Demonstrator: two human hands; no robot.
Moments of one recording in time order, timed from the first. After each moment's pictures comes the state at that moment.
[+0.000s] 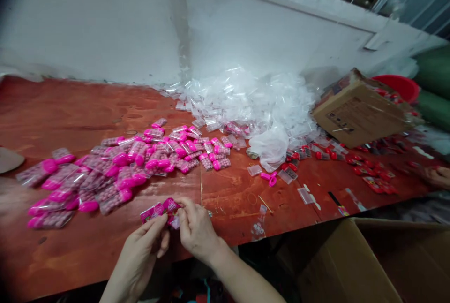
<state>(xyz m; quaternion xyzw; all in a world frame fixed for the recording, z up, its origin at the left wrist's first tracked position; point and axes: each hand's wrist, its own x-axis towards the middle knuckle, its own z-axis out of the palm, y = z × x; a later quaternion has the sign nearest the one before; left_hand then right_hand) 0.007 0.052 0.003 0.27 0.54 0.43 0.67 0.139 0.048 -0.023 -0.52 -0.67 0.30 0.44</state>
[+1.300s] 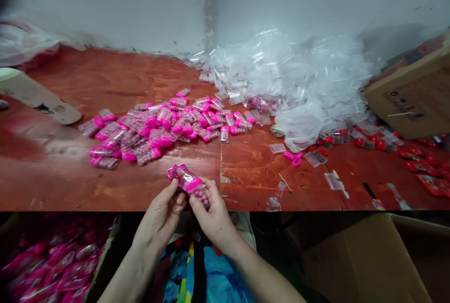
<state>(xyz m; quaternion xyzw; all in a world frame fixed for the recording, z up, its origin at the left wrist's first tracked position) 0.002 0.024 0.003 0.07 0.46 0.53 0.70 0.128 -0.005 -0.009 -0.50 -0.42 0.59 0.48</state>
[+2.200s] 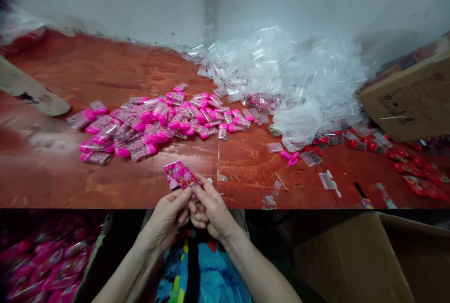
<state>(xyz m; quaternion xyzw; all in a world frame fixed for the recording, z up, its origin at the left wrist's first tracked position) 0.010 0.009 -0.001 0.21 0.49 0.38 0.76 0.134 -0.002 -0.023 -0.34 -0.26 0.79 0.44</state>
